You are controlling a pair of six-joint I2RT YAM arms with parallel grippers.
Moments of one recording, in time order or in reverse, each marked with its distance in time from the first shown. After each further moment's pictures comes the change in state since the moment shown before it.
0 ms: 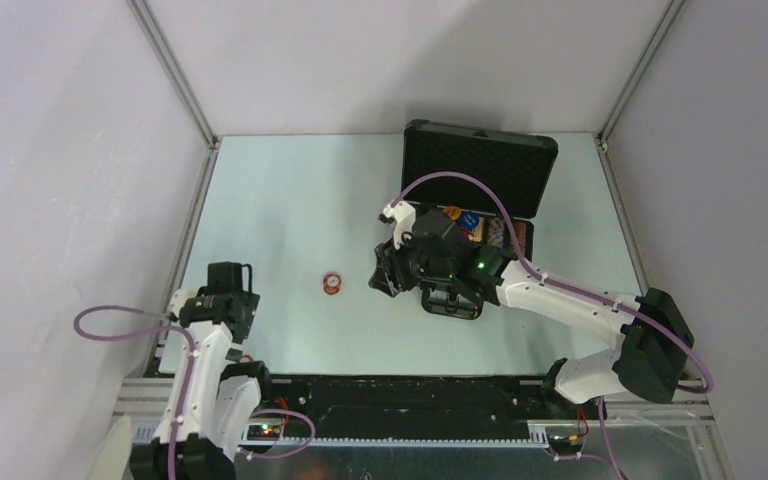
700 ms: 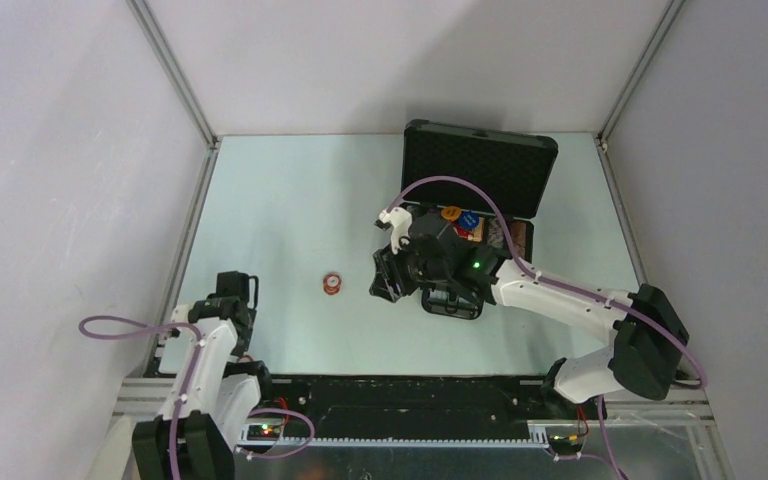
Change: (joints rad) left arm 0.011 0.080 -0.125 0.014 -0.113 -0.138; right arm -0.002 0.023 -0.002 -0.037 -0.050 0.000
